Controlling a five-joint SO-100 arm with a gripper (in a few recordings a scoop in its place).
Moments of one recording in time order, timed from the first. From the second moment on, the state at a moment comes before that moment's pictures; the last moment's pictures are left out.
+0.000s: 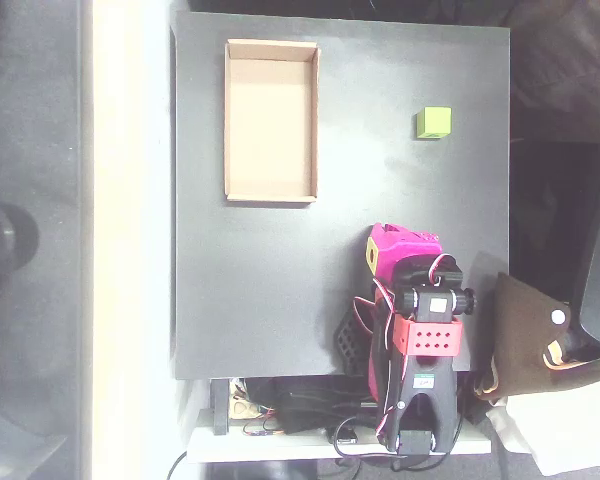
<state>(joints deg) 0.3 190.4 180.2 77.9 91.2</state>
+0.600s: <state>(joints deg) 0.3 190.4 179.7 77.9 91.2</state>
